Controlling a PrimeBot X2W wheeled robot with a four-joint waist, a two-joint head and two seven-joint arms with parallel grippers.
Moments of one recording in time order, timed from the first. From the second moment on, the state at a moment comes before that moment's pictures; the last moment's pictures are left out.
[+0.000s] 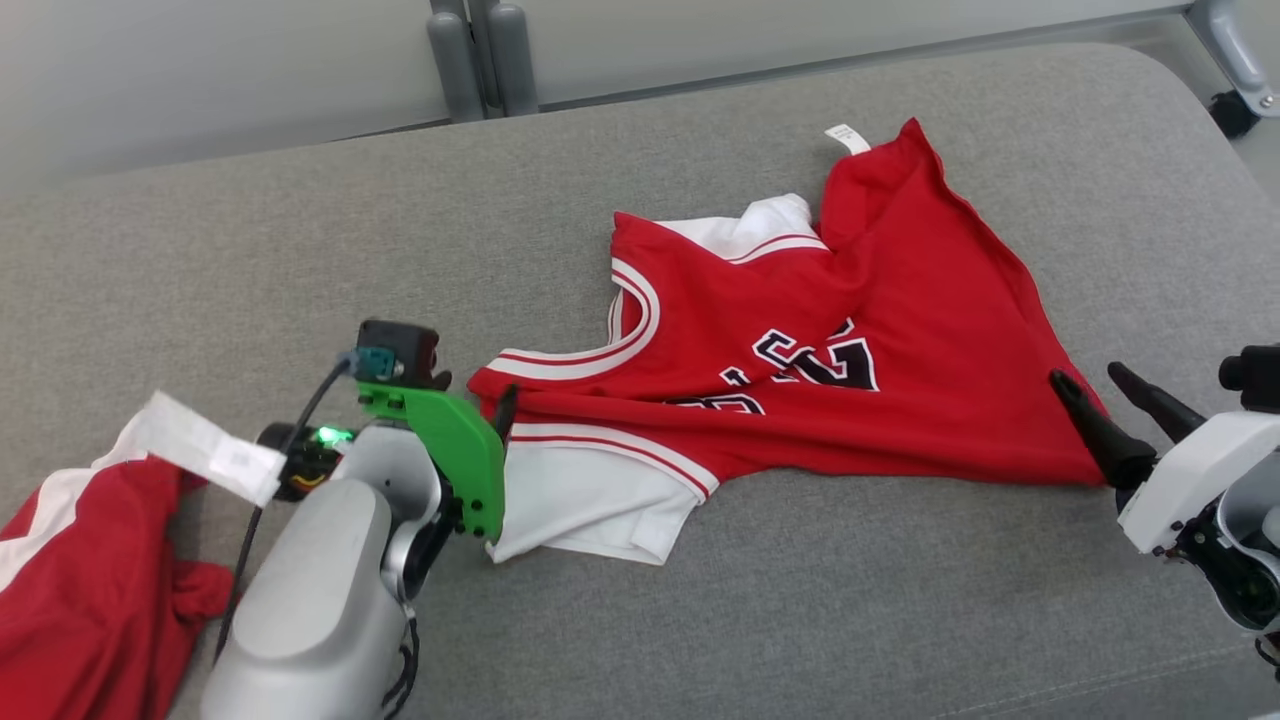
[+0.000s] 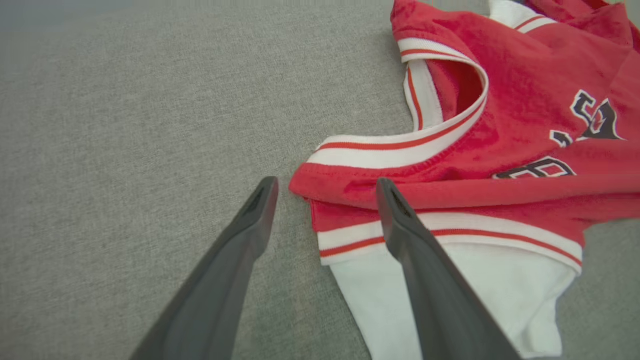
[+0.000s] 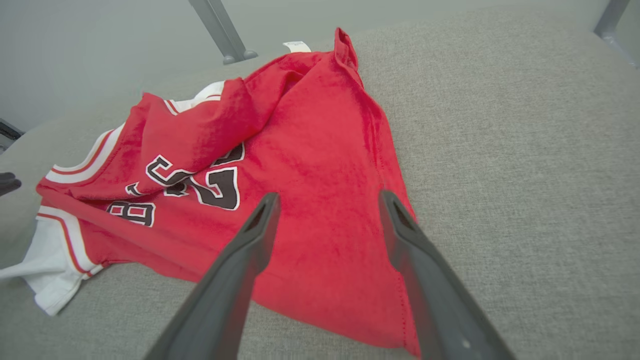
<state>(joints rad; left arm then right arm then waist) -0.51 0.11 -0.36 0.57 -0.39 -0.08 0.30 -0.52 -0.78 0.85 0.45 1.22 0.13 -0.22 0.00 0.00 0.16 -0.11</state>
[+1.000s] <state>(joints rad) -0.84 0.23 -0.31 0.98 -0.50 -0.10 0.39 -0.48 -0.64 0.72 0.44 1.10 0.13 -0.16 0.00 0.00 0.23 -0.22</state>
